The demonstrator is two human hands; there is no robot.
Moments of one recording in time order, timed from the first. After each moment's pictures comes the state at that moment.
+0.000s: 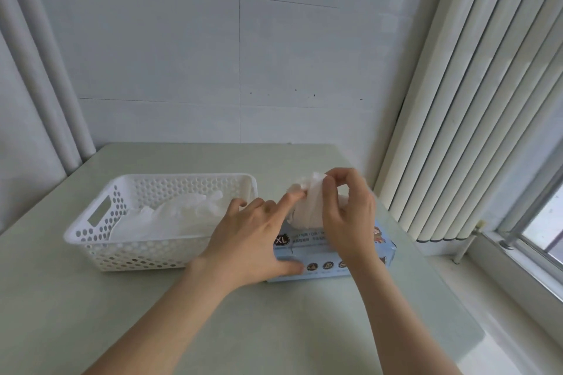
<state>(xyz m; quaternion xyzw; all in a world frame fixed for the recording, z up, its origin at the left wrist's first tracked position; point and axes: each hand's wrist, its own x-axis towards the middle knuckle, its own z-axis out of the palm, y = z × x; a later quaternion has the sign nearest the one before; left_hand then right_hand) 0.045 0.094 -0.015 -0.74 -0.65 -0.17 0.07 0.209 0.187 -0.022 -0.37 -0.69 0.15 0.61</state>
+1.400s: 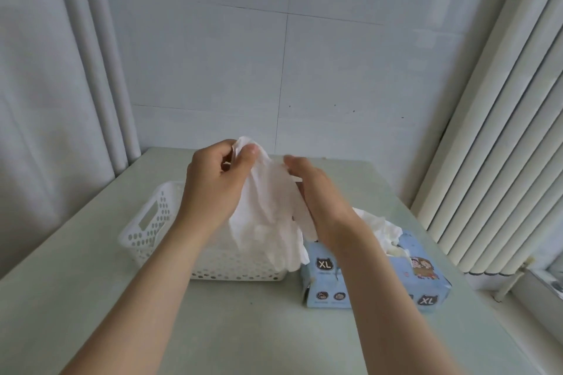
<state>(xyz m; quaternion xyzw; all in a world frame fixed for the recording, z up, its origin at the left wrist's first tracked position) -0.051 0.080 0.052 -0.49 -0.61 -0.63 -0.05 0.106 0.159 0.059 -0.34 -0.67 0.59 0.29</state>
